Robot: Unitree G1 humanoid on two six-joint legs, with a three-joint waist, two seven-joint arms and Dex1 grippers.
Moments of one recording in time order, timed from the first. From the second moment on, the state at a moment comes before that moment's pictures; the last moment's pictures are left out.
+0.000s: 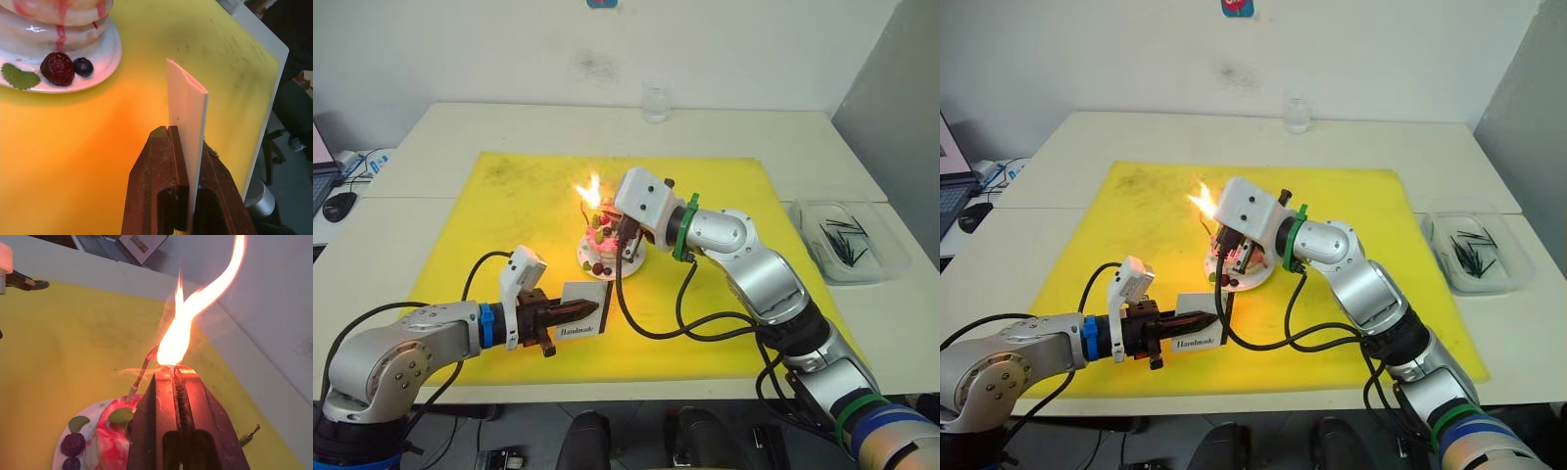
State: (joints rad) left arm -0.11 0.80 0.18 -0.46 -0.94 1.03 -0.72; right arm -0.81 -0.24 0.44 -0.20 -0.02 0.55 0.60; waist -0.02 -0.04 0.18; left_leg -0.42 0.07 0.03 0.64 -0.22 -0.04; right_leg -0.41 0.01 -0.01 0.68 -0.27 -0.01
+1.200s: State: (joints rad) left arm -0.11 0.80 0.18 -0.45 -0.90 1.02 -0.76; right arm -0.80 -0.20 0.45 -0.19 -0.06 0.55 0.61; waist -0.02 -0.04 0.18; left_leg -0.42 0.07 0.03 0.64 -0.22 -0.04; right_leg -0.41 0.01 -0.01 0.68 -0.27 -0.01
